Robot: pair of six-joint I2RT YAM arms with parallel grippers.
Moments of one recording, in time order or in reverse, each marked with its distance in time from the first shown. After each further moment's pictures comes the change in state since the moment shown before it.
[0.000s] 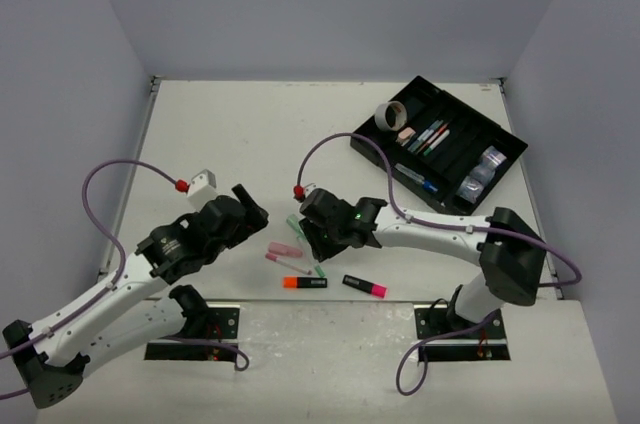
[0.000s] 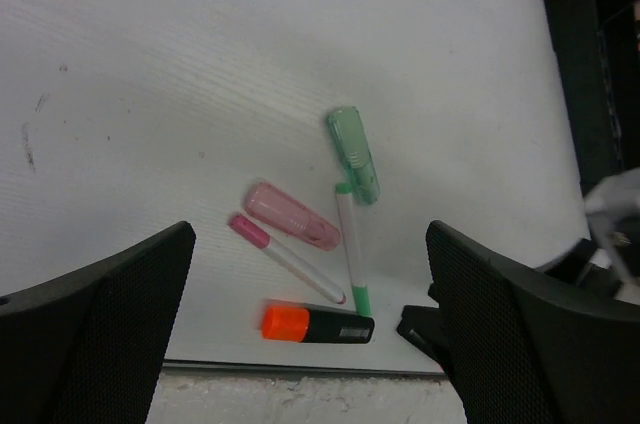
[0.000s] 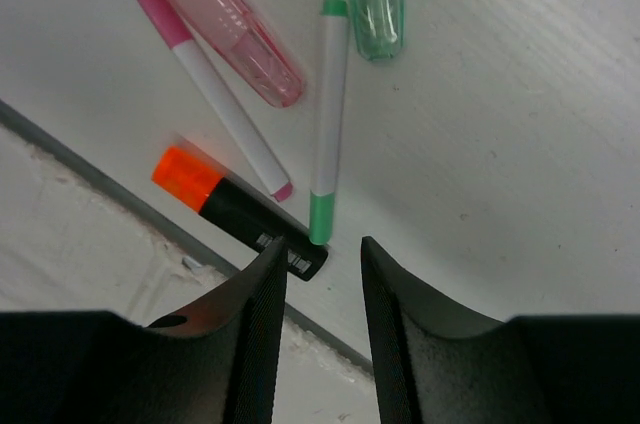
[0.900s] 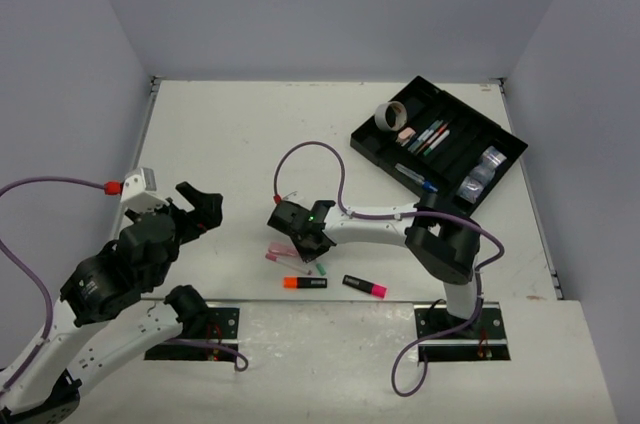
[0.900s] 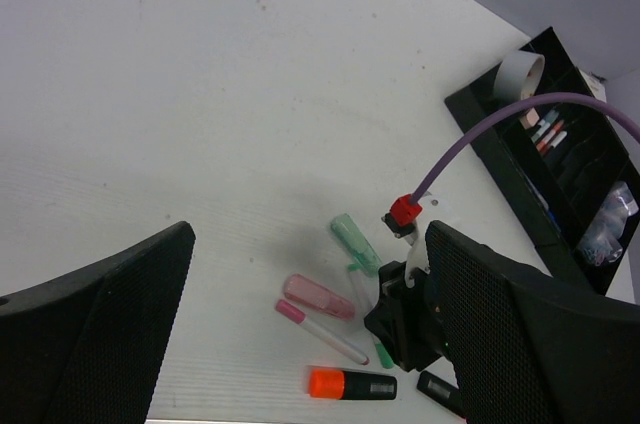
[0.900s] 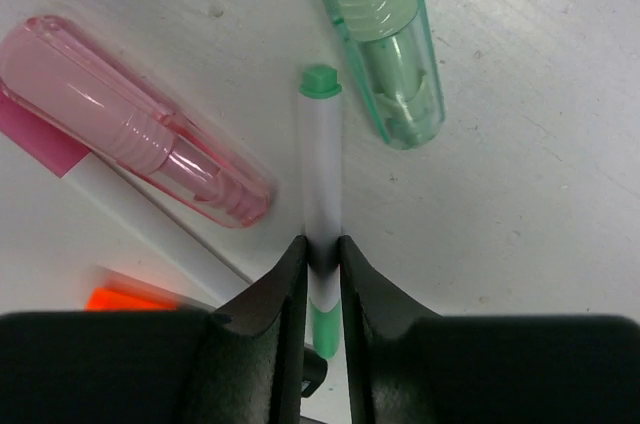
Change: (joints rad) left arm 0.000 -0.310 0.194 -0.106 -0.216 0.347; right arm 0.068 0.380 0.219 -0.100 0.174 0.074
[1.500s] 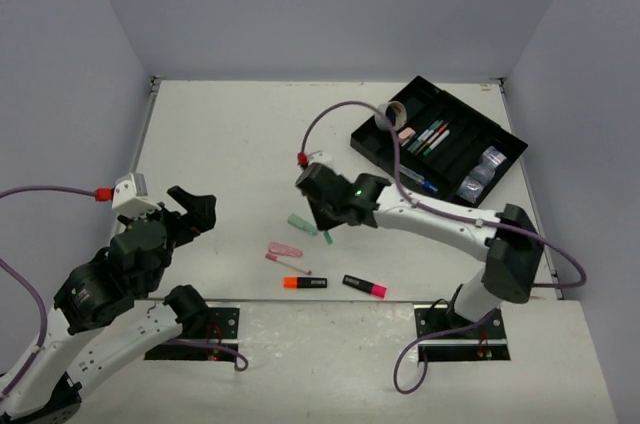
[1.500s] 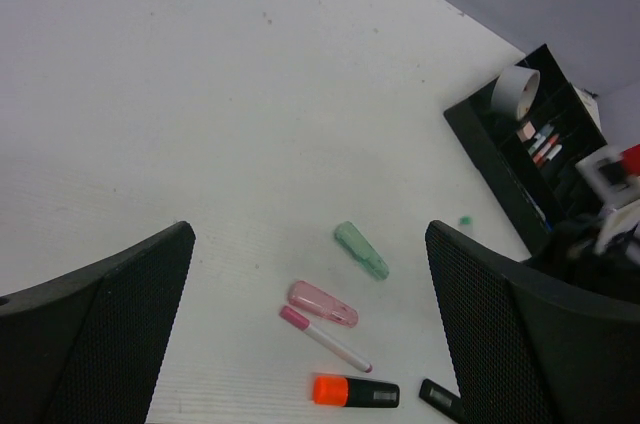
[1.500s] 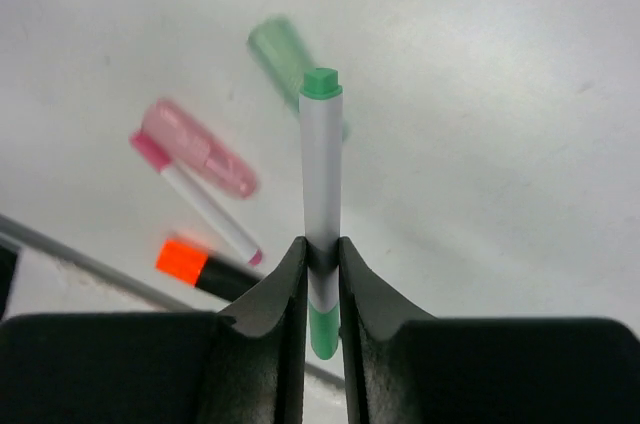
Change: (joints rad) left arm 0.000 -0.061 -0.006 -0.019 -0.031 0.007; right arm -0.068 -0.287 0.012 -0.077 0.039 -0.027
